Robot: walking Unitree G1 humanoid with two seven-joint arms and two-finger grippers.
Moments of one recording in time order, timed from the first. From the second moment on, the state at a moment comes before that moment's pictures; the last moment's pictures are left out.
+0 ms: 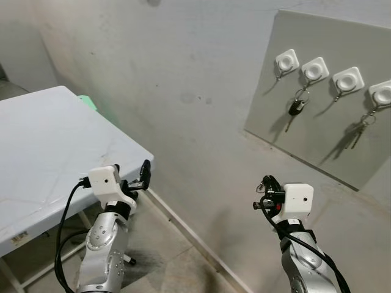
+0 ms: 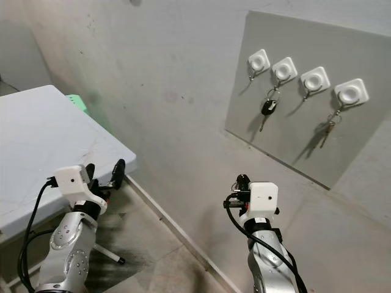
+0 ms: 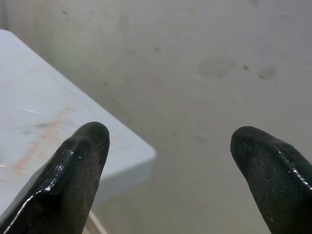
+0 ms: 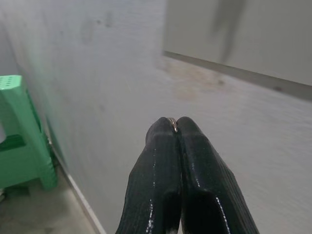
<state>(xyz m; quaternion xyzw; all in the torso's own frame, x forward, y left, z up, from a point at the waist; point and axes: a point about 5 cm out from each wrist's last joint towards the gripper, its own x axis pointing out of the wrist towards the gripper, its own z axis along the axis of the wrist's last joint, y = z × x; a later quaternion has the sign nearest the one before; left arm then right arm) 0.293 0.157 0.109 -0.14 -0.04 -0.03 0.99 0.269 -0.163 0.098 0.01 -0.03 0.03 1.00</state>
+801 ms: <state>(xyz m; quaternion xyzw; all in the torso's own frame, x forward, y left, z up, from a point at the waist) 0.289 0.157 0.109 -0.13 -0.03 -0.03 0.99 0.268 -0.156 0.097 0.01 -0.03 0.04 1.00</state>
